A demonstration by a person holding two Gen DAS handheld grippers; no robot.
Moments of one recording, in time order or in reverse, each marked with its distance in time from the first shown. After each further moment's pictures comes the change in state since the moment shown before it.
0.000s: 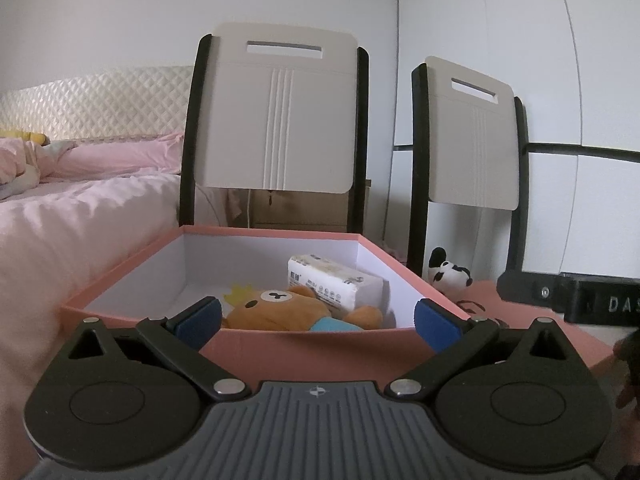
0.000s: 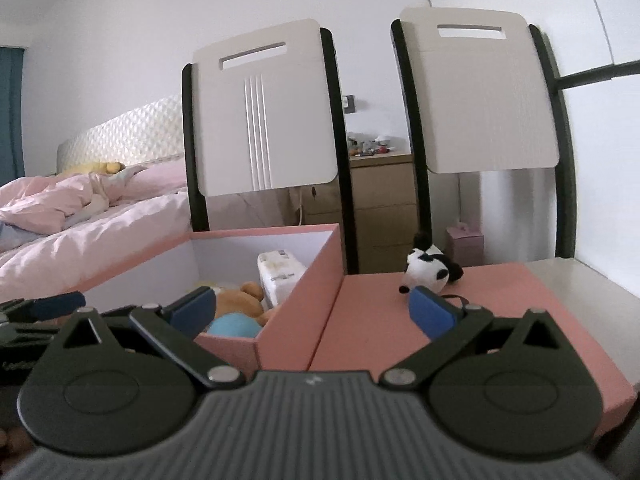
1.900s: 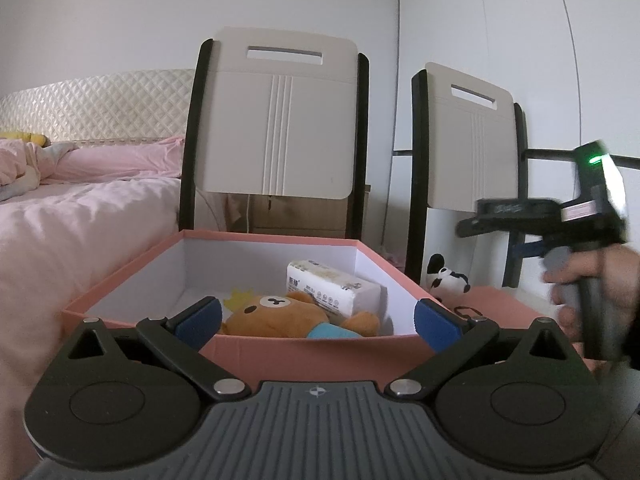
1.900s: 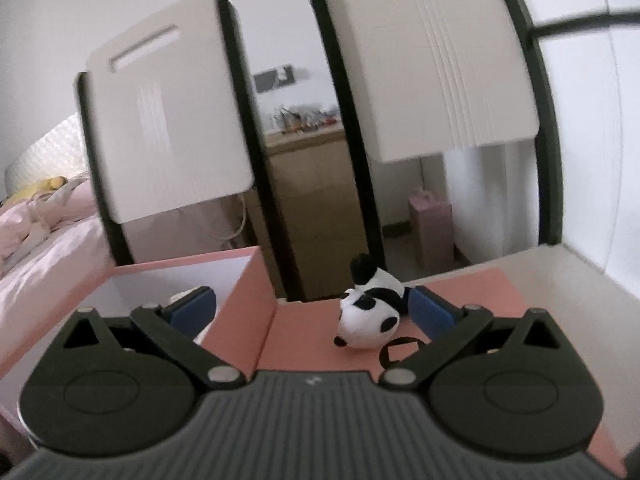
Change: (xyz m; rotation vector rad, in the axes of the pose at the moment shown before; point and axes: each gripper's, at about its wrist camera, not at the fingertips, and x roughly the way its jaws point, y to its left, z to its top) left arm -0.003 -0.002 0.003 -0.008 -0.012 0.000; right arm 0.130 -0.088 0.062 0.139 0.120 -0.107
